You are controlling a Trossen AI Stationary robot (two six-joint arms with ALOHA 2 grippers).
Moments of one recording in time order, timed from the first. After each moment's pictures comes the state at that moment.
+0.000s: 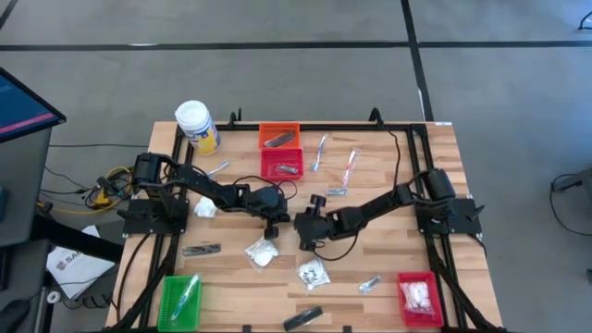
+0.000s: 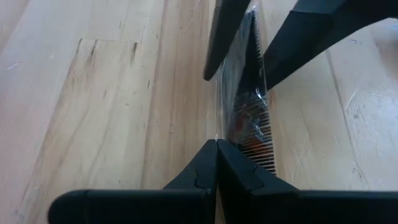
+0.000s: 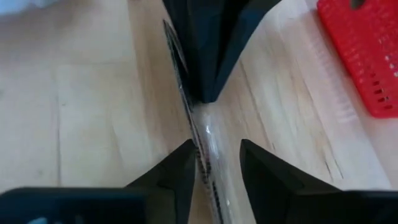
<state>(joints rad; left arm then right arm) 0.01 1.81 0.68 0.34 0.03 -0.05 0.23 2.02 1.13 -0.08 0.50 0.20</state>
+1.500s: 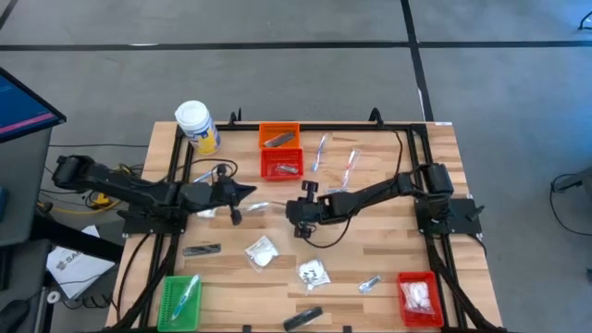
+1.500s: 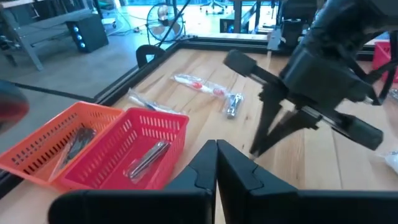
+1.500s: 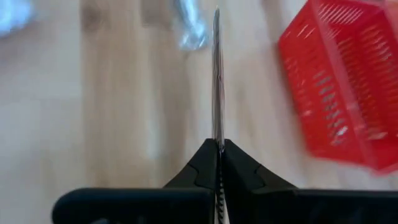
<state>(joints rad) -0.15 0.88 0.32 0.25 -0.54 -0.08 0.13 2.01 1.31 -0.28 0.47 0.02</state>
